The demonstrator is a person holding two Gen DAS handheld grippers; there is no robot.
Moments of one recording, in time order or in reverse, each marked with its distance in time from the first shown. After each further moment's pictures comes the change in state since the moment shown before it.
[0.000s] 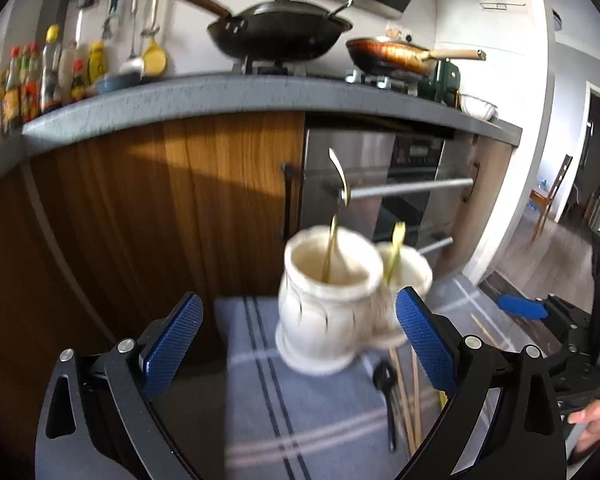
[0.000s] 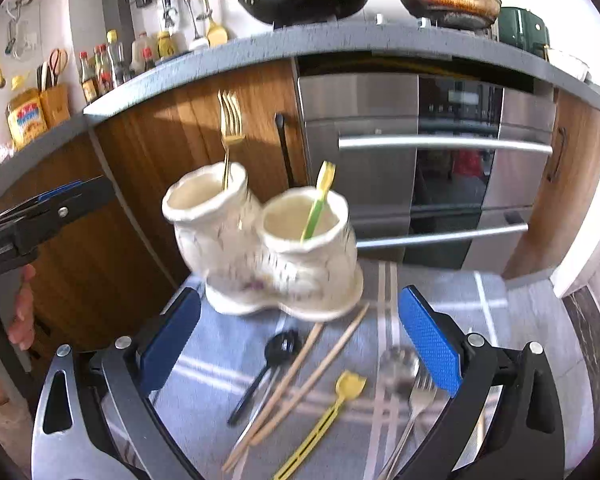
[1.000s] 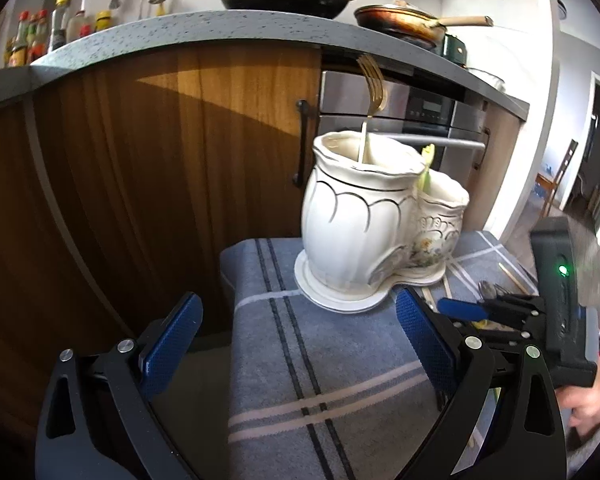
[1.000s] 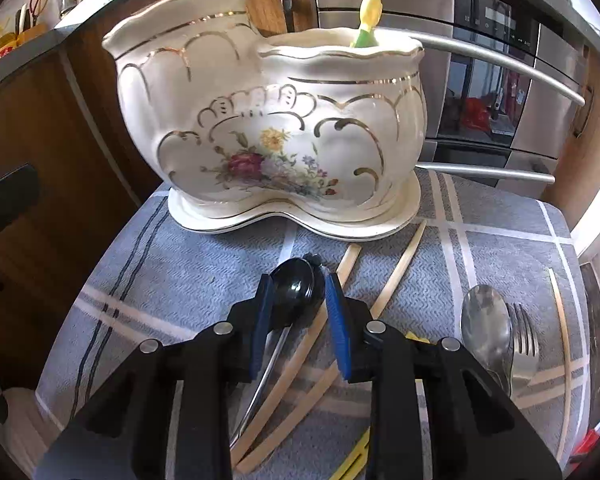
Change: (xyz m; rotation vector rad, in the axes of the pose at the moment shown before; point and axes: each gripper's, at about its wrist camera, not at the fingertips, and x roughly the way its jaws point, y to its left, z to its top) left arm 0.032 0.018 -0.064 0.025 0.040 0.010; right arm 0.100 0.014 -0.047 -0.022 0.176 -0.038
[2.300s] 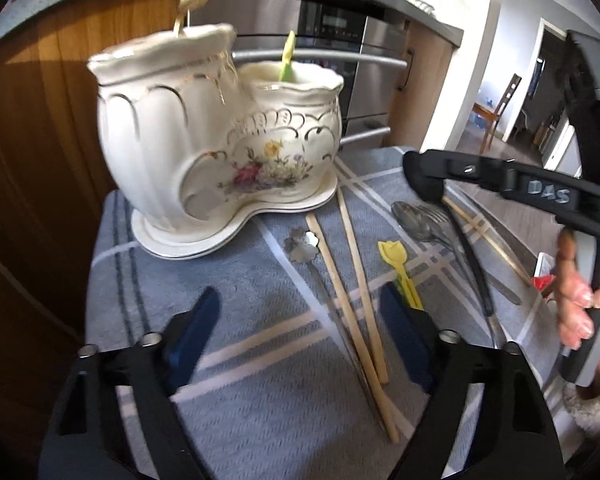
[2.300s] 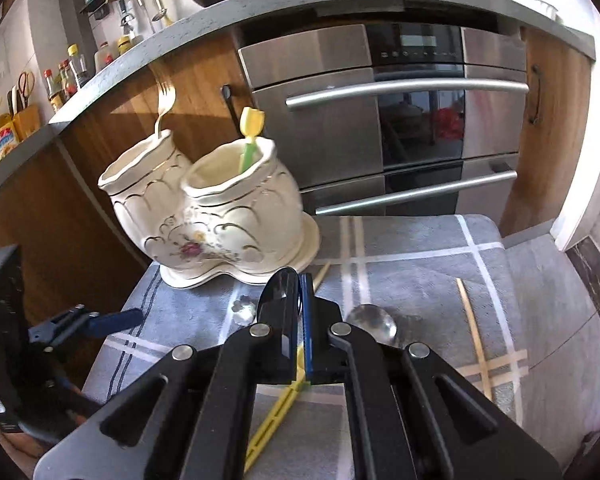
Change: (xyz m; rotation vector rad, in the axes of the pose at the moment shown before) left arm 0.055 -0.089 -0.031 0.136 0.223 -0.233; right arm -0.084 -0.078 0.003 0.171 -0.160 0.037
